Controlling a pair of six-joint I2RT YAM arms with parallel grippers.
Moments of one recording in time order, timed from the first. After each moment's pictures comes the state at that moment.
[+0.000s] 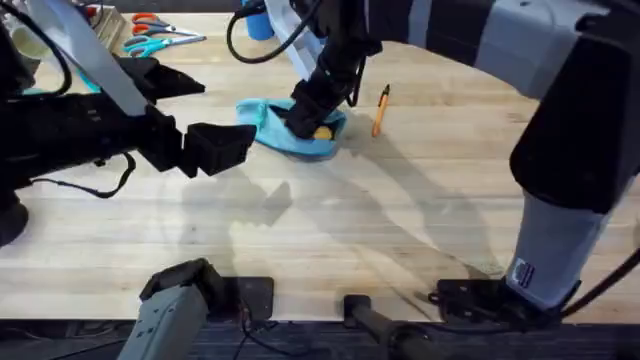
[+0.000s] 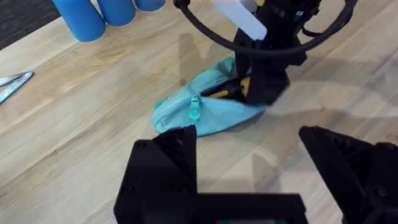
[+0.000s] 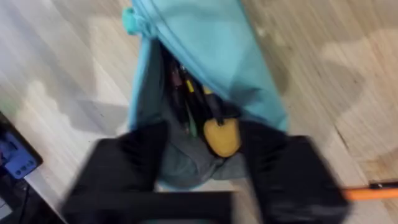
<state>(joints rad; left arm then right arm) 0.35 0.87 0.96 -1.03 0.78 0.75 0.65 2.14 1.85 -1.07 -0.28 -0.20</state>
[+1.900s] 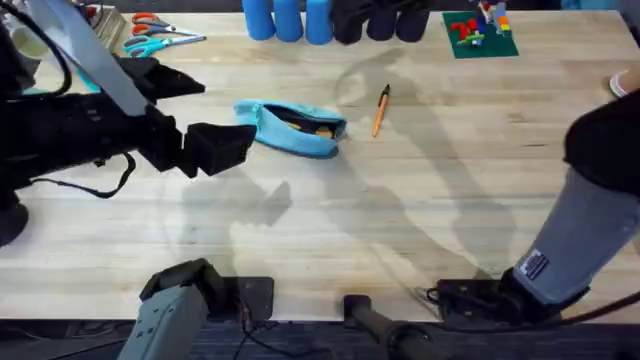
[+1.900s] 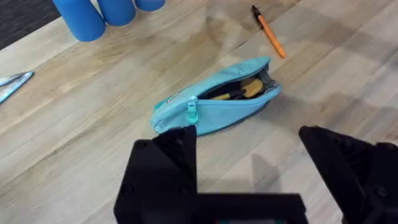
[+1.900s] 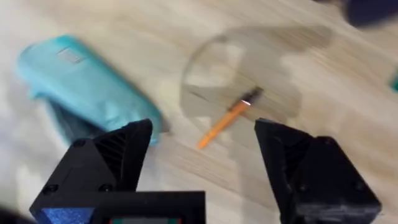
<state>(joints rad) 0.35 0.87 0.96 -1.03 0.78 0.75 0.42 2.06 2.21 -1.32 -0.07 0.02</state>
